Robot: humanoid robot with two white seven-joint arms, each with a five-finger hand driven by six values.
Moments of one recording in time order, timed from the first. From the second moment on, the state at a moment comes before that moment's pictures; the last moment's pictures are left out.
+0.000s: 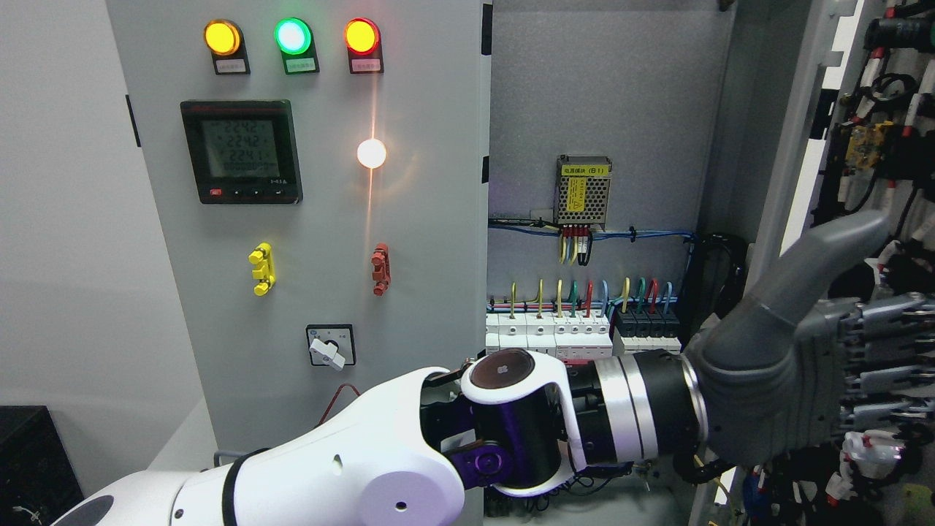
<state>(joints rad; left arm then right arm) -1.44 0.07 -1.11 -1.62 1.55 0.12 -0.14 0.06 0.12 0.09 -0.08 -0.08 0.06 -0.02</state>
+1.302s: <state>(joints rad) -1.53 -0.15 -1.16 -1.38 1.55 0.12 -0.14 0.06 0.12 0.09 -0.08 -0.08 0.06 -0.02</state>
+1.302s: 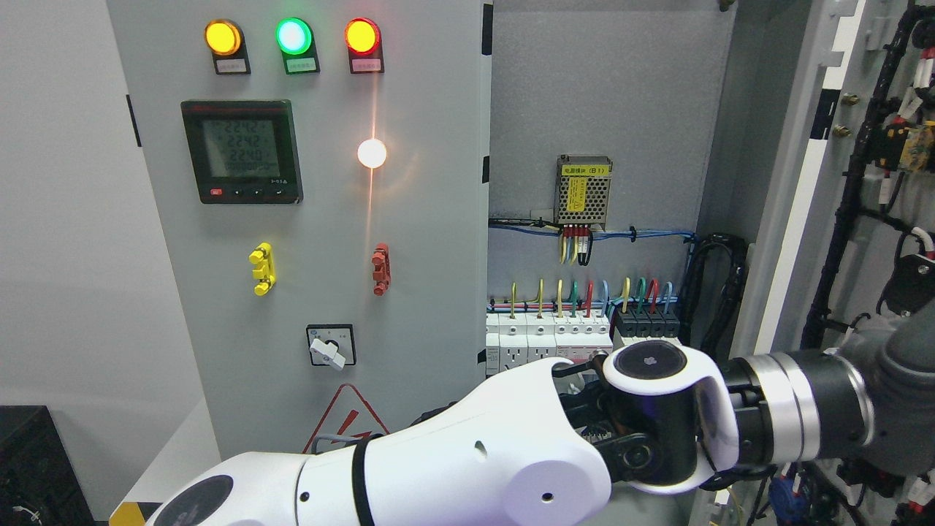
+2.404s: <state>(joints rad) -1.53 -0.13 -1.16 -1.37 1.55 0.14 -0.14 0.06 0.12 0.09 -0.08 -0.08 0.06 -0.02</state>
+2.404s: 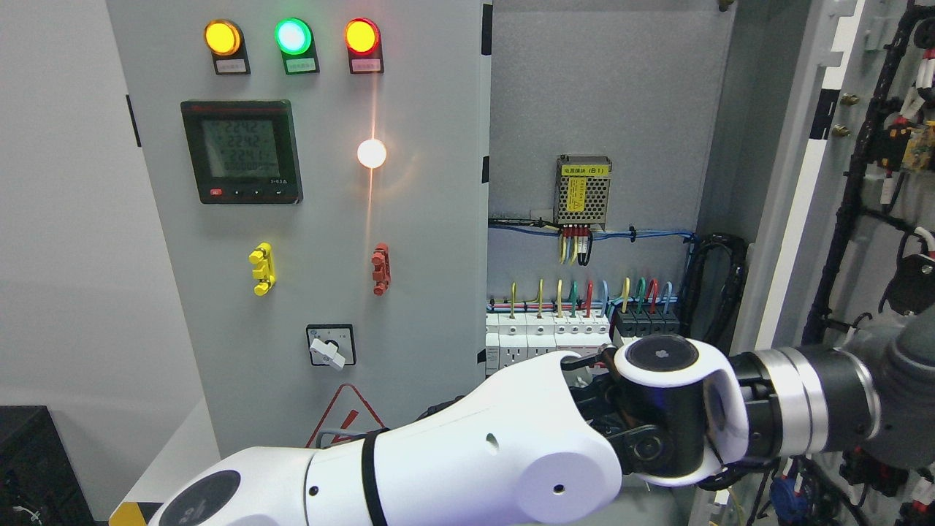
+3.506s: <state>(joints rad) -1.19 0.34 -1.16 -1.71 1.55 0.15 -0.14 0.06 0.12 0.09 -0.08 -0.08 0.06 -0.02</state>
